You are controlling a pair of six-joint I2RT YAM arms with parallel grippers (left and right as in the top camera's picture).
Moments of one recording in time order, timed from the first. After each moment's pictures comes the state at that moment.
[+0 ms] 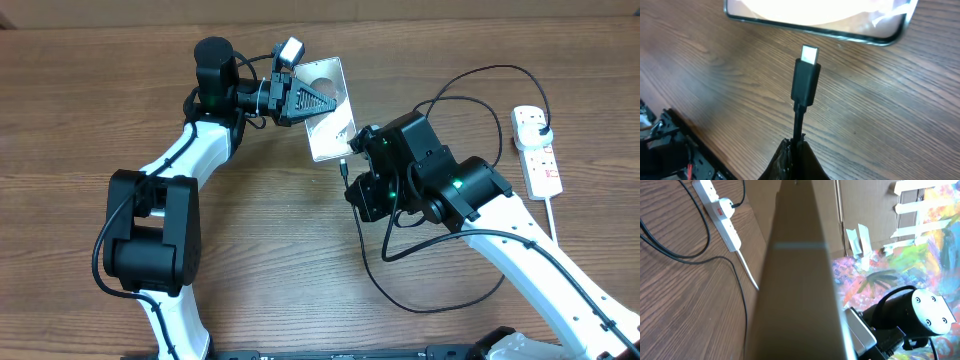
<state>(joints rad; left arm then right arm) -0.16 2.03 1.32 0.62 1.56 -1.23 0.56 1.41 1.21 -0.85 -0.36 0.21</state>
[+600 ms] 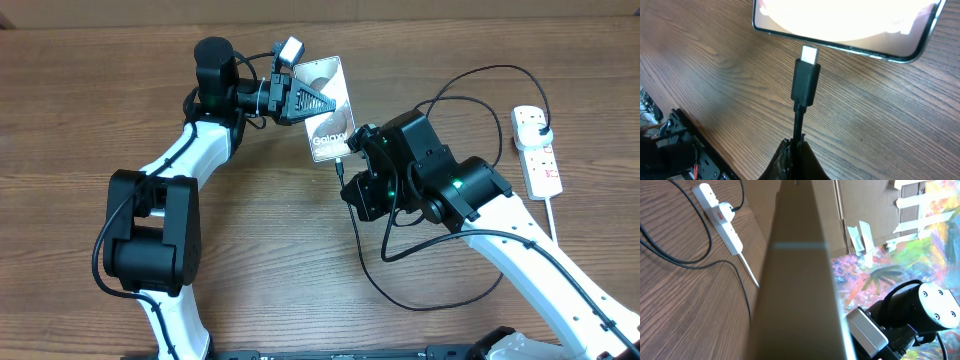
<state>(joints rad) -0.16 2.03 1.32 0.62 1.56 -1.18 0.56 1.41 1.21 -0.82 -0.38 0.20</state>
